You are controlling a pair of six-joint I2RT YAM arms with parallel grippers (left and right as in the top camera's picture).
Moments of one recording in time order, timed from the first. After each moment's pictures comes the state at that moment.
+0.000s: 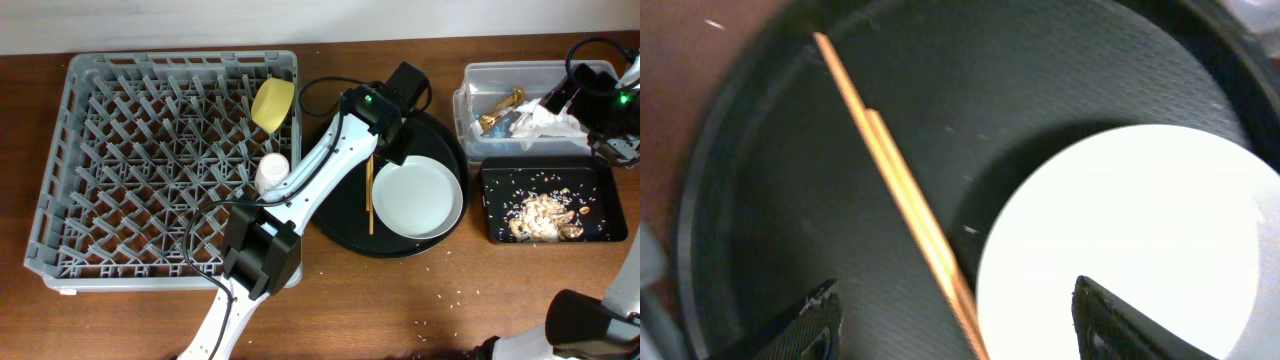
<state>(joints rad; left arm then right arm) -0.72 2.43 2.38 -1.13 -0.05 -0.17 -0.37 1.70 2.14 -1.57 -0.24 0.34</state>
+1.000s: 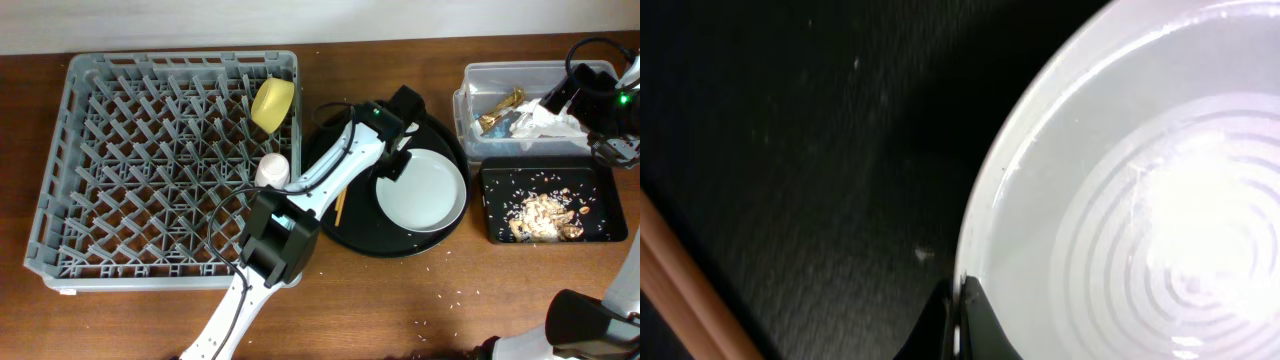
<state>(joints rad) -0.72 2.60 2.40 -1.14 0.06 -0.09 -0.37 1.70 2.14 -1.57 -0.24 0.34</state>
